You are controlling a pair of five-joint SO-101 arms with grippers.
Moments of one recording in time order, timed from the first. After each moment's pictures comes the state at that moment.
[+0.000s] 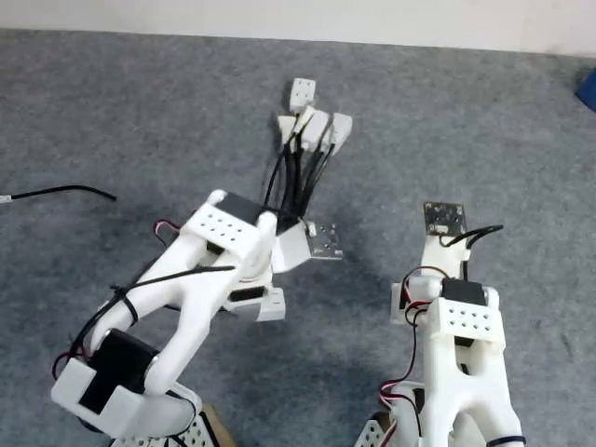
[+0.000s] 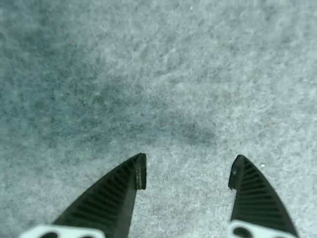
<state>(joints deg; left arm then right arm) 20.4 -5.0 30.9 79.3 -49.6 4.0 -41.2 66.5 56.6 6.7</state>
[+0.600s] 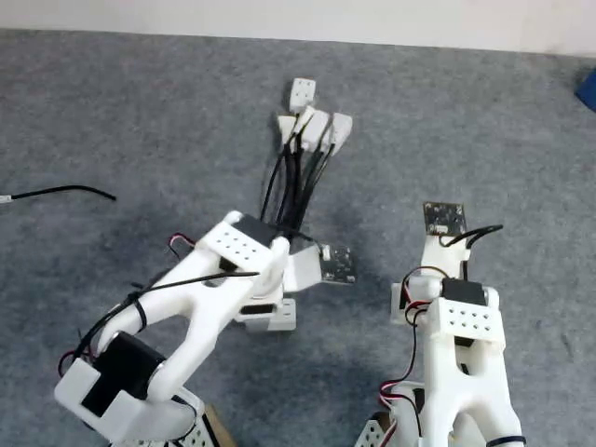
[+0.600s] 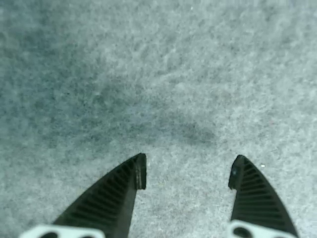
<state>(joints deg) 25.5 -4.8 37.6 69.8 -51.2 4.0 -41.2 66.5 56.6 6.9</state>
